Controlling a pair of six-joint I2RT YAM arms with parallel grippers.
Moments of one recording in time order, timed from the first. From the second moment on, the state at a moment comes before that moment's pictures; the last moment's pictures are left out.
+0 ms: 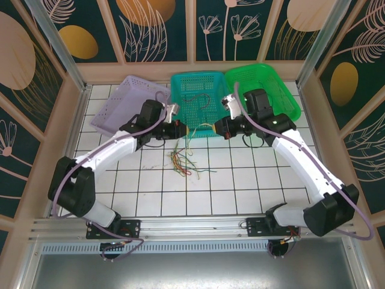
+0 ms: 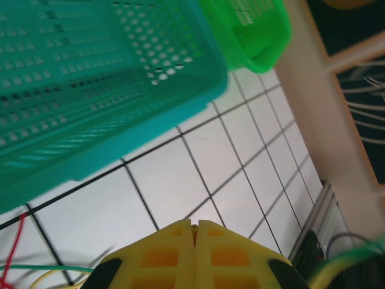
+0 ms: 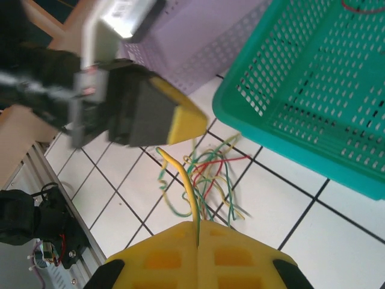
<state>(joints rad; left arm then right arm) -0.50 1.57 1.13 -0.26 0.51 -0.60 0.47 1.27 1.28 -0.72 -0.55 0.14</state>
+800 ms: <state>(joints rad) -0.12 1.64 1.41 -0.59 0.44 -0.85 0.80 1.23 1.49 -0.67 -0.37 -0.05</state>
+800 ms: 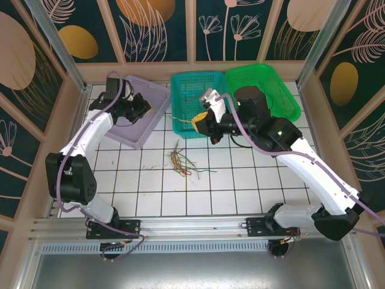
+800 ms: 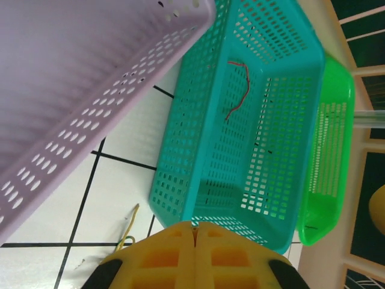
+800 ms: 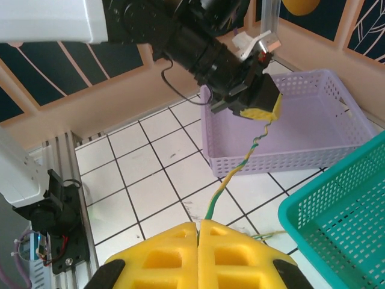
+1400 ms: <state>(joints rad) 0.00 1.76 1.59 -0.74 0.46 -0.85 0.91 1.24 1.25 -0.55 -0.22 -0.07</state>
